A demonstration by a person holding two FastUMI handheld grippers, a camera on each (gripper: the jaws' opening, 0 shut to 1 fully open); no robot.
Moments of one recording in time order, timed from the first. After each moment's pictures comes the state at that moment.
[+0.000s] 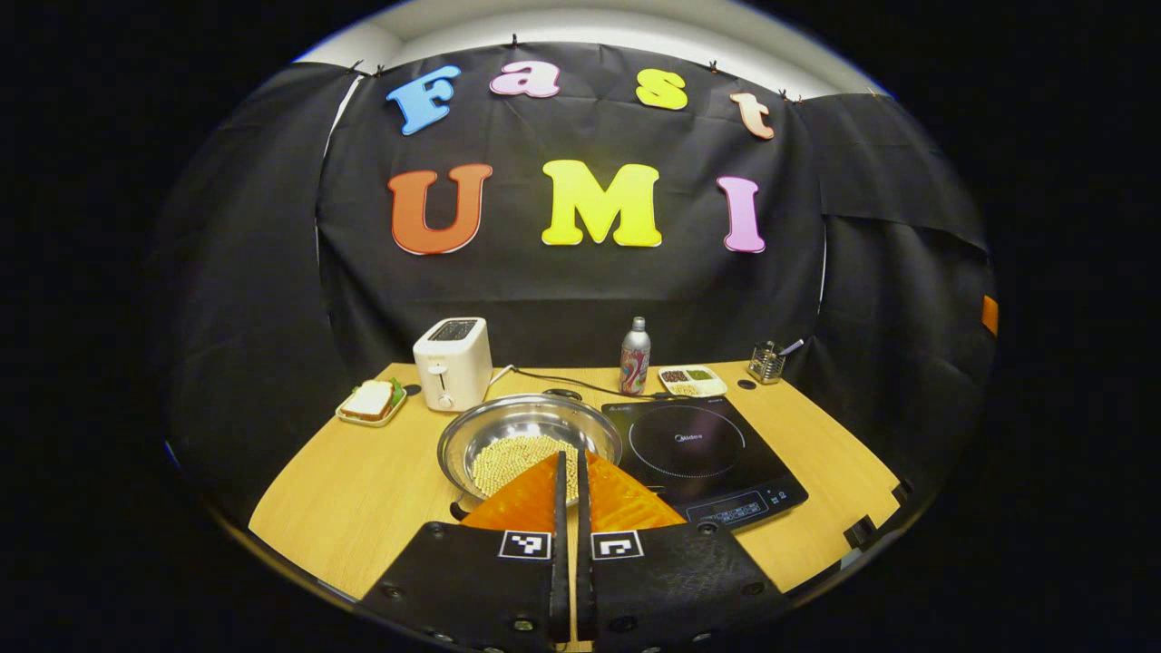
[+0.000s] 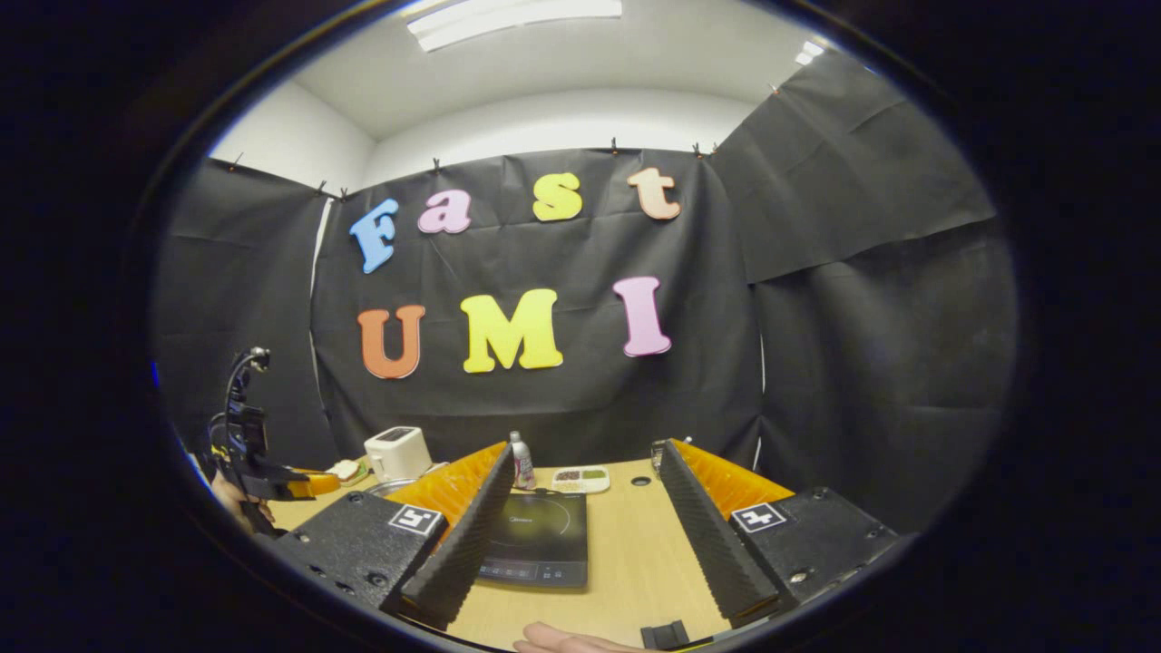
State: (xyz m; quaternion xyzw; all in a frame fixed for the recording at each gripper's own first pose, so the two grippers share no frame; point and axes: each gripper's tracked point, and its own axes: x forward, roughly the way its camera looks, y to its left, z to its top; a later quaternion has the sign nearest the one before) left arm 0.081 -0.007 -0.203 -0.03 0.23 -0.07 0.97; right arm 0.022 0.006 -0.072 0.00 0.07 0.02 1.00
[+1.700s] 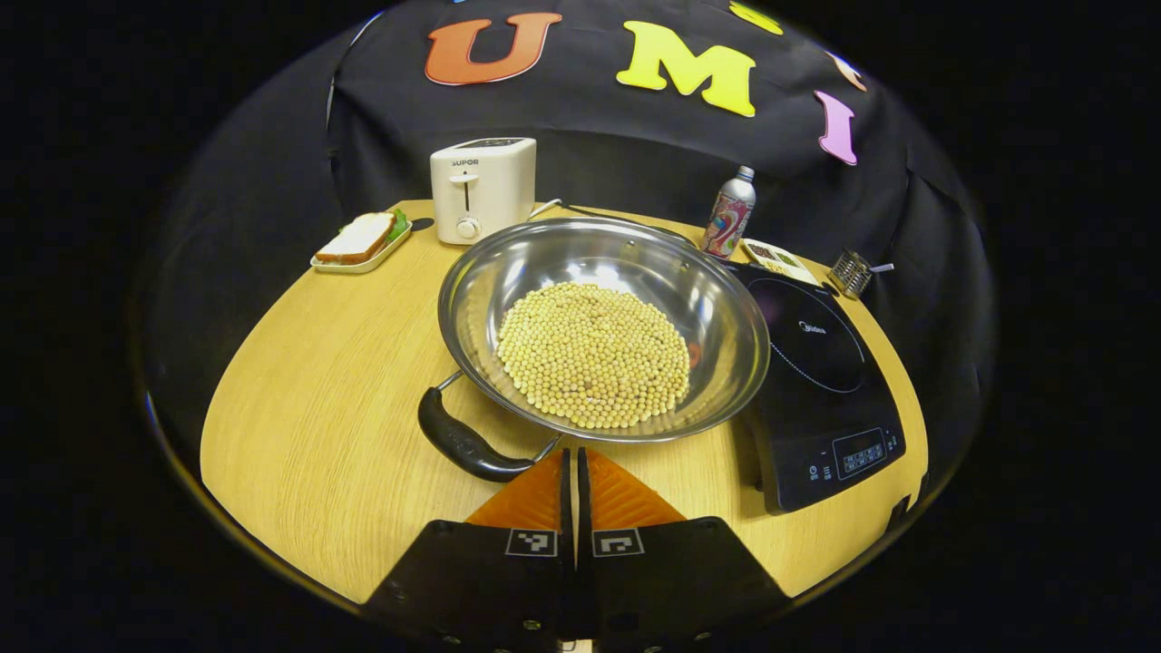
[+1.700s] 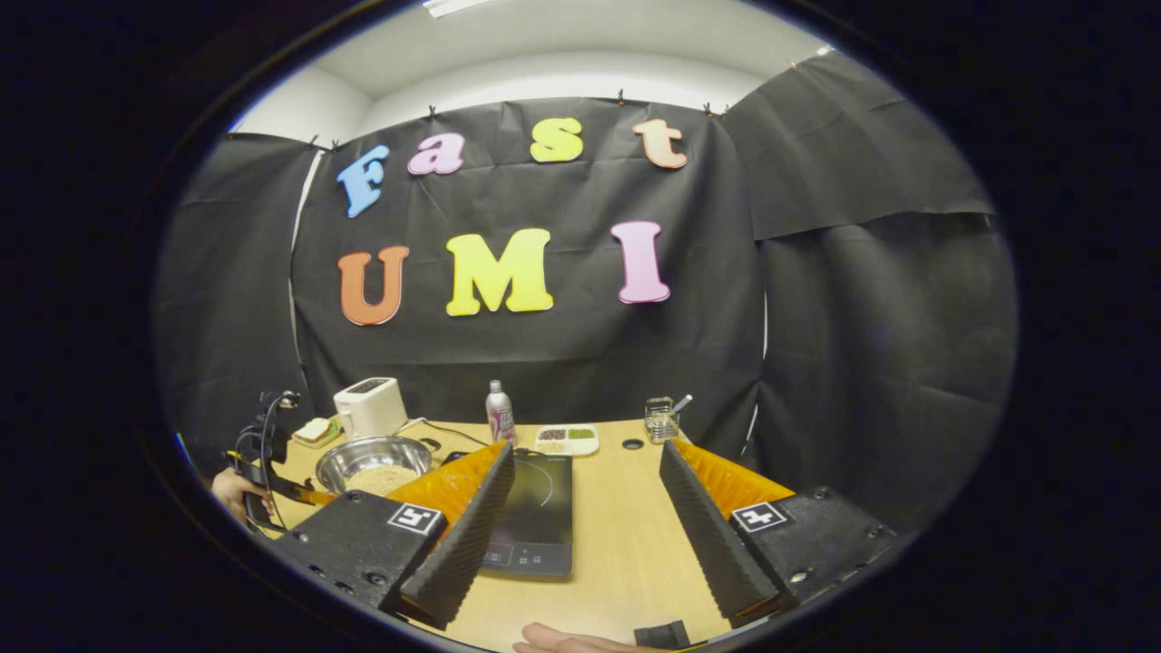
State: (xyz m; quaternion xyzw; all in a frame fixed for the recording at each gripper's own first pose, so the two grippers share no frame) left arm 0.114 0.056 -0.385 -0.09 0.44 -0.03 0.89; right arm 0.080 -0.002 -0.150 -0.02 0.14 -0.01 0.99
